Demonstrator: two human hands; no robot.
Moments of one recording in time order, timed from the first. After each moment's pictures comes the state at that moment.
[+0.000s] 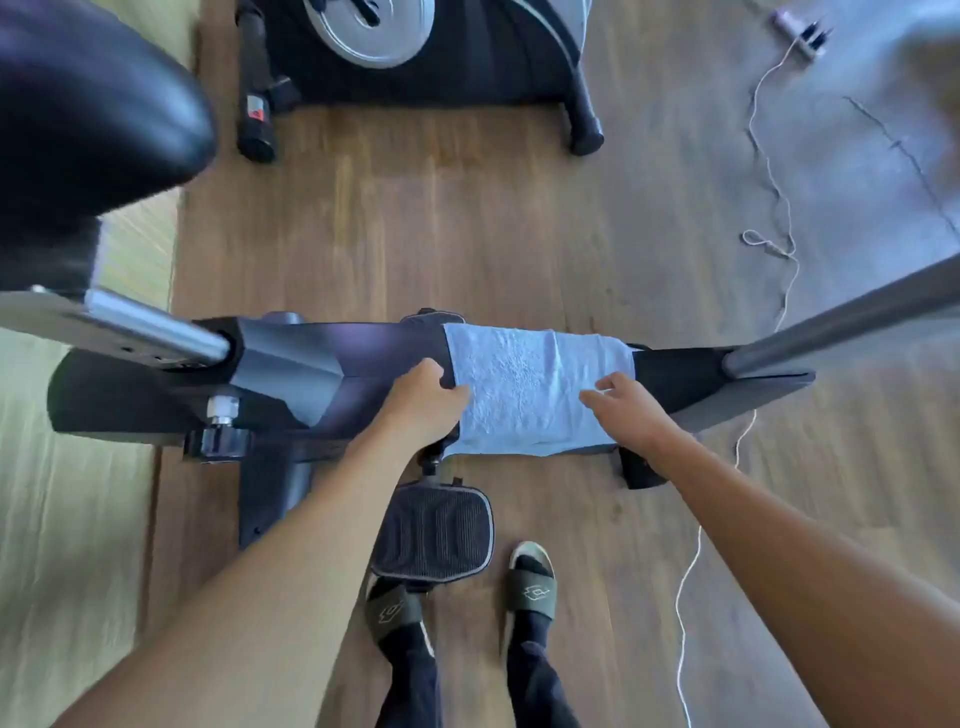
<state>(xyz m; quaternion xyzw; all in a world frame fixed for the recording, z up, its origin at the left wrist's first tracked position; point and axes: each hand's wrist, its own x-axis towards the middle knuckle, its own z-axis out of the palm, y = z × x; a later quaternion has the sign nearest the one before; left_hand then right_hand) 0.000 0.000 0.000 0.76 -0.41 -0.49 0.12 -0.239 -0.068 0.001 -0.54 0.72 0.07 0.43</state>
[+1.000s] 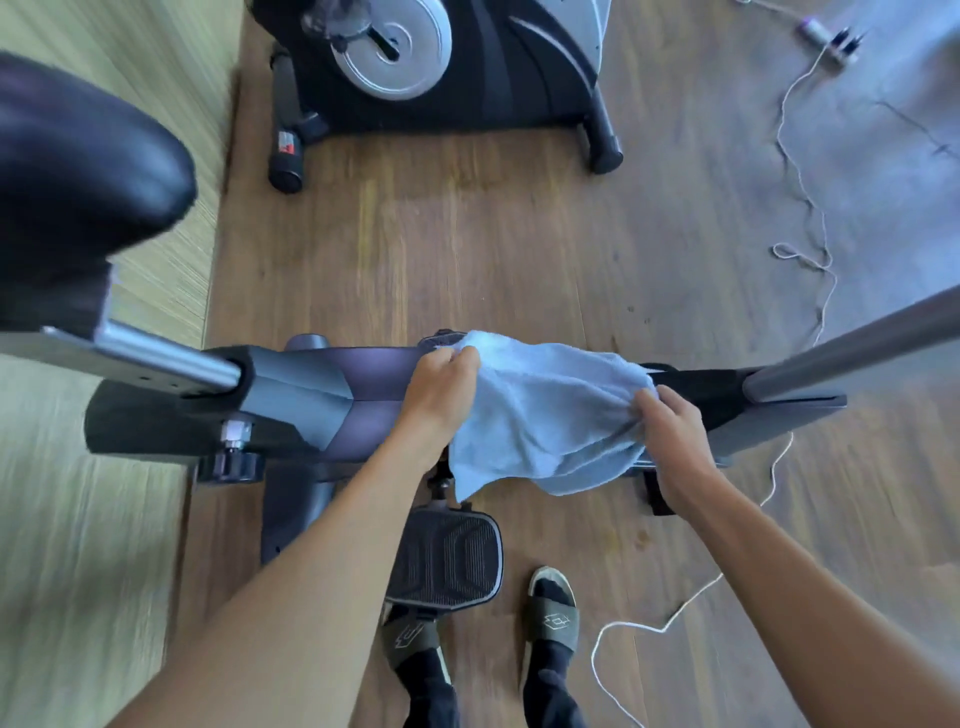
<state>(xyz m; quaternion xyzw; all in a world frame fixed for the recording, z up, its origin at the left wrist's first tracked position) -0.025 -0.026 0.050 0.75 -0.25 -0.52 0.33 -0.251 -0.060 0.014 -0.41 0.72 -0.24 0.50</state>
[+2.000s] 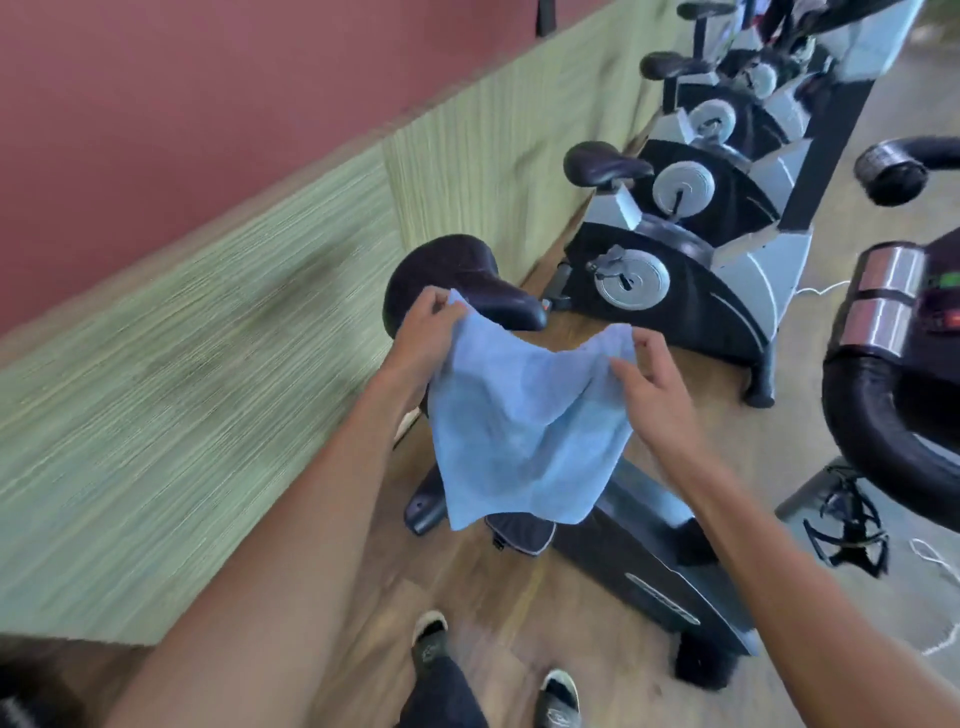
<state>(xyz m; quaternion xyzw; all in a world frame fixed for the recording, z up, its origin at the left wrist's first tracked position) -0.043 0.244 0.449 0.76 -0.15 -0.24 0.59 -0.240 0.100 0.427 -0.71 0.34 -0.23 0.58</state>
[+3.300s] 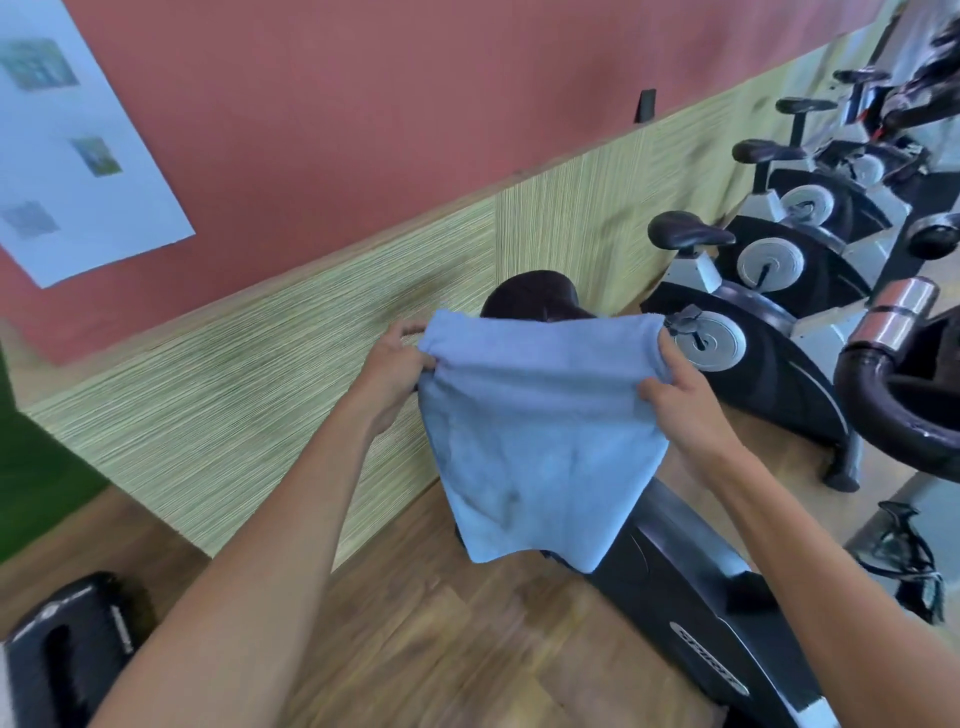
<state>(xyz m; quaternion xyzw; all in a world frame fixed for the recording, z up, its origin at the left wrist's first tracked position) -0.105 0.421 0.483 0.75 -0.07 -0.16 0.64 -0.285 0.173 0.476 -0.75 0.25 -0.14 0.59</state>
